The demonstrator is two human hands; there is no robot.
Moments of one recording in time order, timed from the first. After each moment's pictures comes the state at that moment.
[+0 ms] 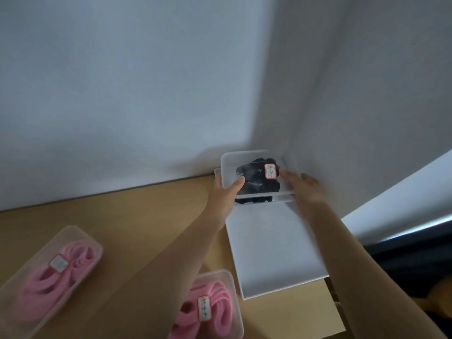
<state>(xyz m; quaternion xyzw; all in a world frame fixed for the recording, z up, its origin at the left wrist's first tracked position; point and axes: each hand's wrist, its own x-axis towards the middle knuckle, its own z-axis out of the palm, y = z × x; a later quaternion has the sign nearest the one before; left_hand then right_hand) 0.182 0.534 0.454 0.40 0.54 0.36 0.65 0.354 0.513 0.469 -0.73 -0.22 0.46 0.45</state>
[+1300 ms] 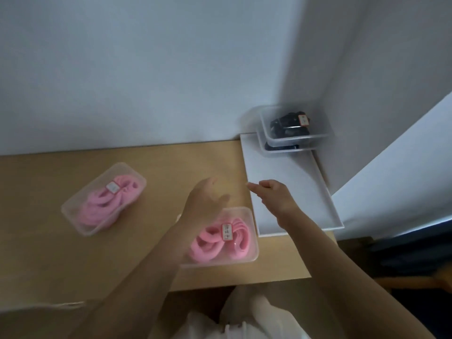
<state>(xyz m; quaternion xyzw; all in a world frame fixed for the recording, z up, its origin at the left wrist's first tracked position) 0.079 0.403 0.465 0.61 0.67 0.20 0.38 0.246 0.406 0.463 -0.71 -0.38 0.51 0.29</state>
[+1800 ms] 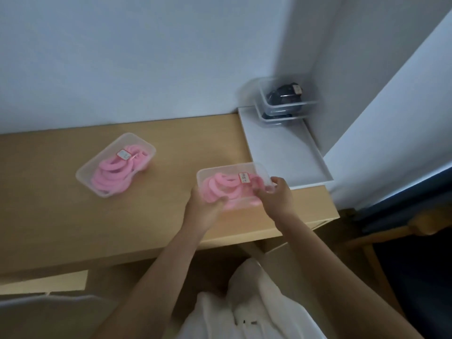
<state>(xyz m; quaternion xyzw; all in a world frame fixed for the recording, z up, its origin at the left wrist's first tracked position) 0.032 0.305 0.428 0.50 0.62 0.32 0.51 0.201 0.298 0.444 -0.77 -0.38 0.39 0.33</state>
